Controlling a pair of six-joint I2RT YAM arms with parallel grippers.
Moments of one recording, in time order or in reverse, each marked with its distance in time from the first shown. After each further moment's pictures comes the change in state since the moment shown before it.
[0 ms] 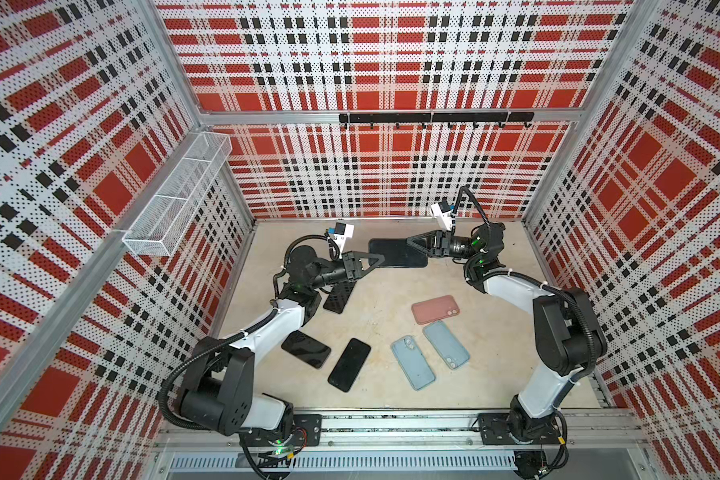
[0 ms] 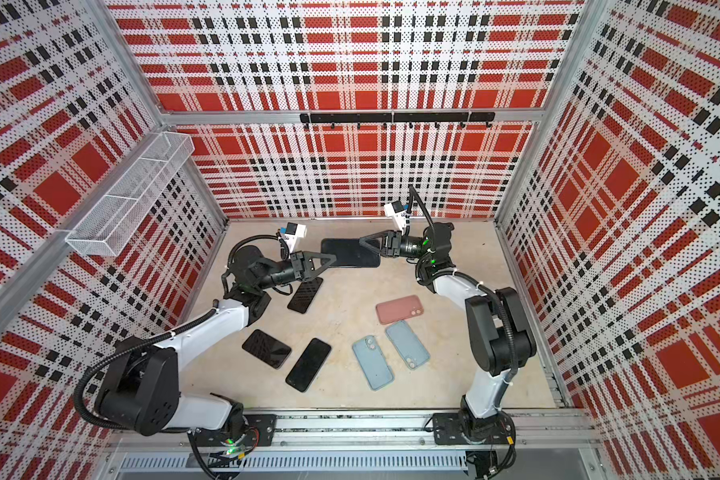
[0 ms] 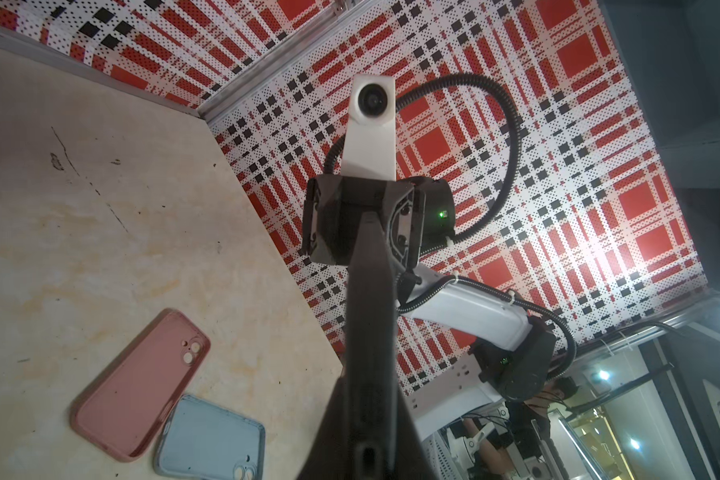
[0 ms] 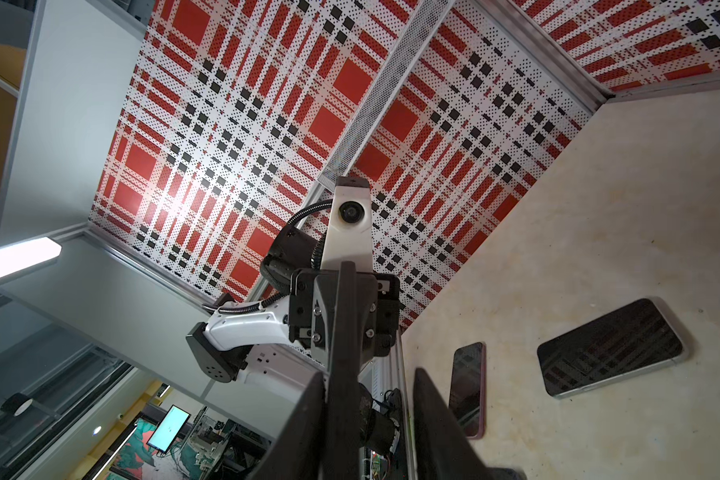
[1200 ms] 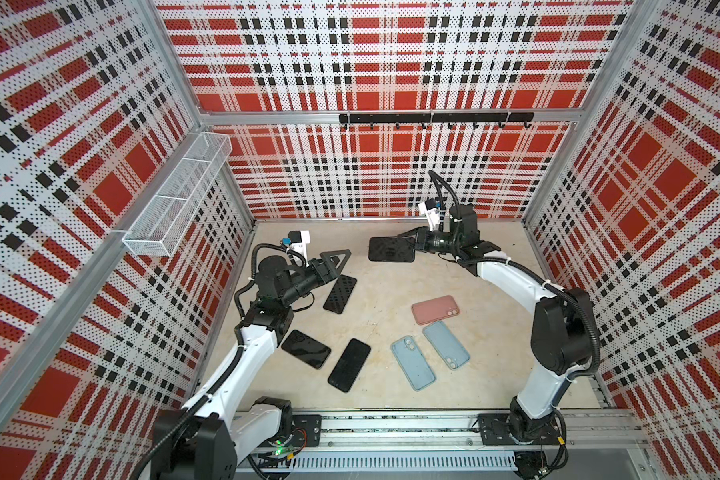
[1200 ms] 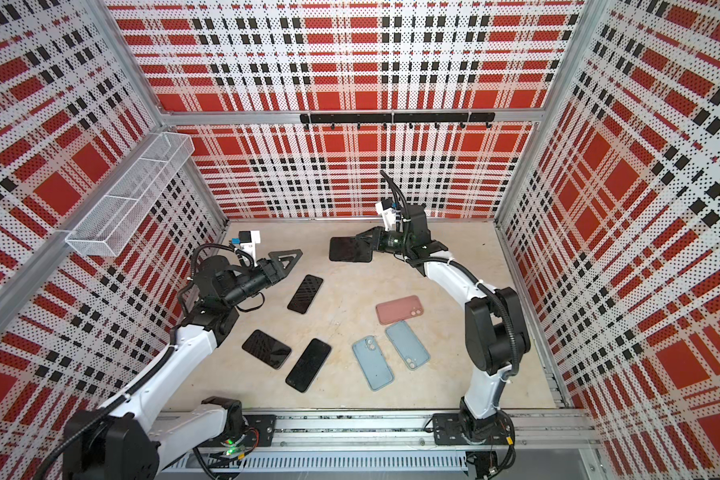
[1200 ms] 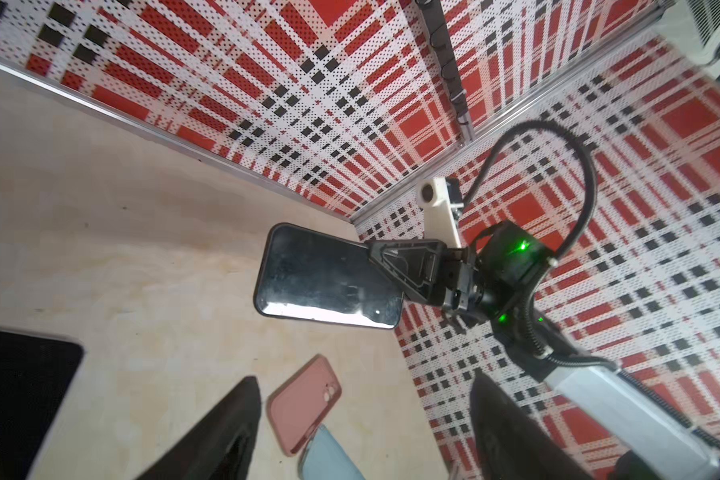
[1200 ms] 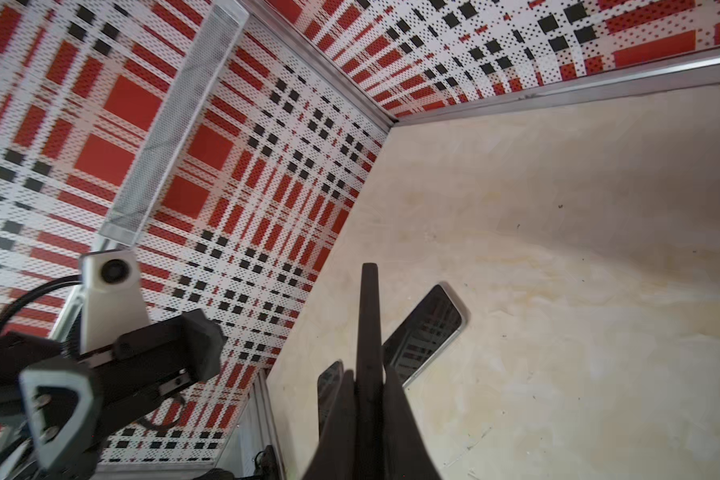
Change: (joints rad) left arm 0.166 -0.351 -0.086 -0.500 -0.362 0.329; right arm 0.098 0.052 0.315 -1.017 0.487 -0.676
